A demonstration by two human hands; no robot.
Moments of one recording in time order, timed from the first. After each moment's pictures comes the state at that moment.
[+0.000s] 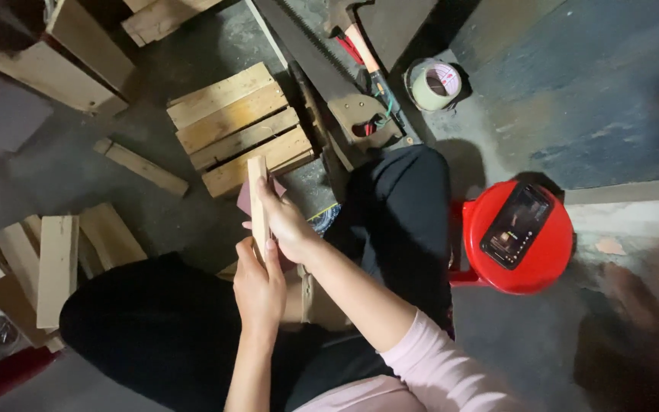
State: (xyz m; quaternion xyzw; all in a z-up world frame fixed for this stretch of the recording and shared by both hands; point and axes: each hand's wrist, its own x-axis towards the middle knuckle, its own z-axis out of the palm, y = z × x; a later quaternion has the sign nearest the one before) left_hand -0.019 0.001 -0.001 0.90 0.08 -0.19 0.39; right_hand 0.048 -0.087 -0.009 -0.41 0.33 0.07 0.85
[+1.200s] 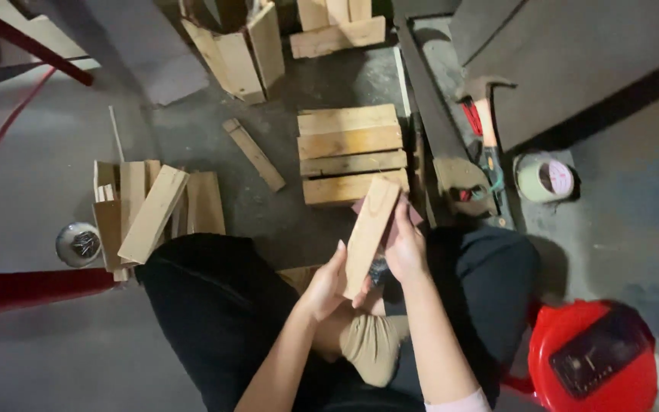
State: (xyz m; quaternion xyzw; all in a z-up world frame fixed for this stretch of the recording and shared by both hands) left_hand 0.022 0.025 -0.074 0.33 0.15 -0.40 0.84; right_hand 0.058 -0.142 -0.115 -0.33 0.30 0.02 0.89
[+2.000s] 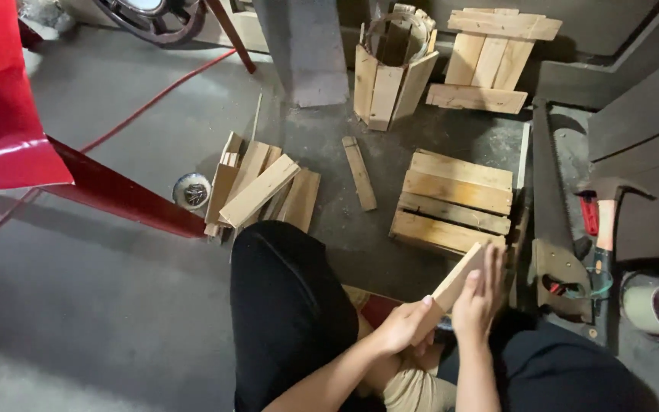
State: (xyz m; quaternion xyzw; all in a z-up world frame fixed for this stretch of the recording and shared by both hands) left_hand -0.013 0.041 -0.103 0.56 0.13 -0.34 0.75; right_hand 0.048 -0.113 -0.116 -0.91 -0.05 -0.19 0.36
